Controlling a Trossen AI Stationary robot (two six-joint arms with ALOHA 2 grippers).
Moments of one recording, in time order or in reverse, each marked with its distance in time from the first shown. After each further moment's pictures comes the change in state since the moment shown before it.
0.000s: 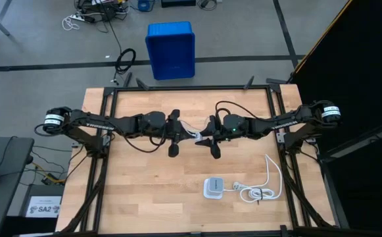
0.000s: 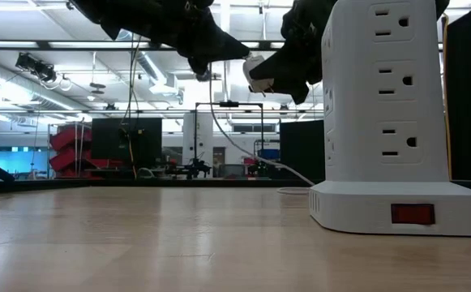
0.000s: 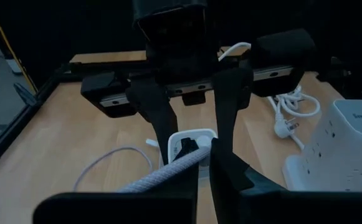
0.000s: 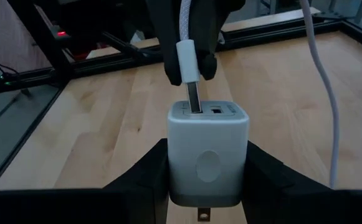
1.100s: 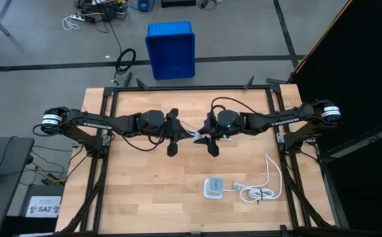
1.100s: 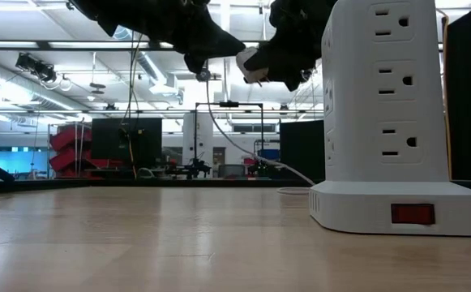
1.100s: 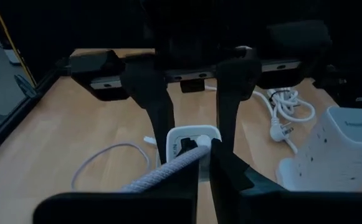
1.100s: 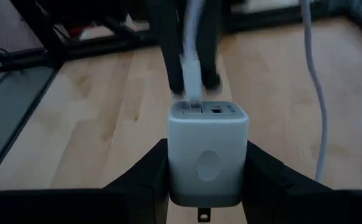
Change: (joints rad) left arm 0.001 -0.004 0.003 -0.023 0.007 -0.052; right arm -0.012 0.000 0.169 -0.256 -0.012 -0.047
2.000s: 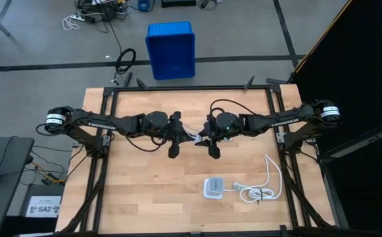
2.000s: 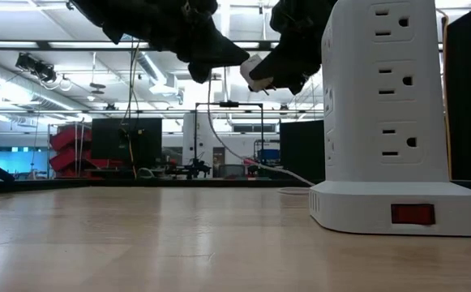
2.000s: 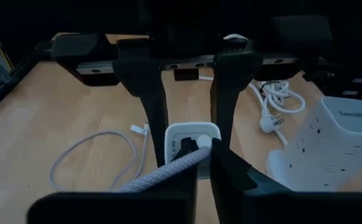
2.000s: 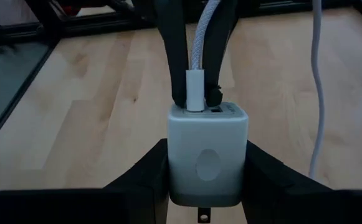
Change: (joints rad) left arm -0.001 0.051 0.000 0.009 0.050 -0.029; right arm 0.011 0.002 0.000 -0.056 0.021 -0.037
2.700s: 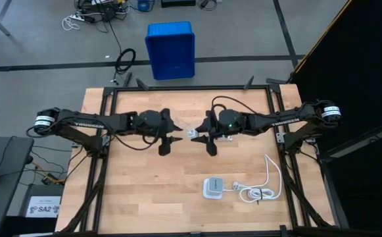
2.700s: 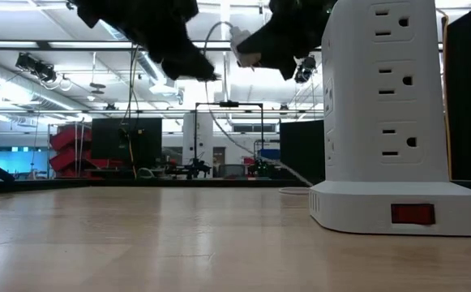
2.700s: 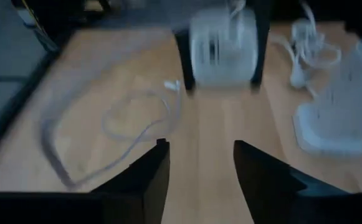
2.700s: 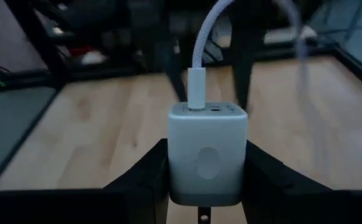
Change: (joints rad) left arm -0.016 -0.185 -0.005 -0.334 -0.112 0.065; right arm -0.019 -0.007 0.008 0.110 -0.007 0.012
